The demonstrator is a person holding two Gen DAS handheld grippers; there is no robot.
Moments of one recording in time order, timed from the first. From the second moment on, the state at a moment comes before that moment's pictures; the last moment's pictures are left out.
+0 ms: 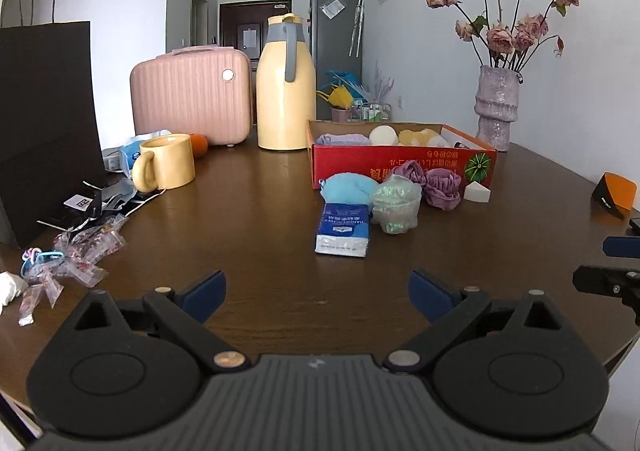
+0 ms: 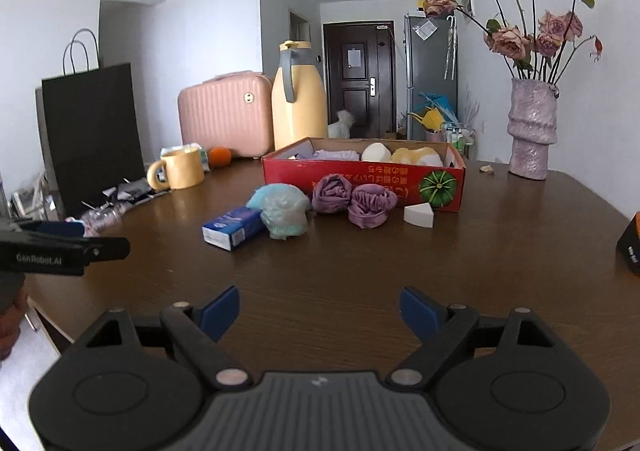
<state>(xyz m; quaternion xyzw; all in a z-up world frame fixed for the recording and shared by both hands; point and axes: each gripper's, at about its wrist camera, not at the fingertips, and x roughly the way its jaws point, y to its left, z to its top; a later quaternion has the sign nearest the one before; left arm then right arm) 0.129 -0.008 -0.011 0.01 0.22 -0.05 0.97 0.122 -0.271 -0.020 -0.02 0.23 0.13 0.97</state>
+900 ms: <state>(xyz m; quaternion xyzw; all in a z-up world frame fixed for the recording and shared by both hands) 0.284 -0.024 -0.047 -0.03 0.30 -0.11 0.95 0.268 -0.233 -0.021 0.02 0.27 0.13 0.95</state>
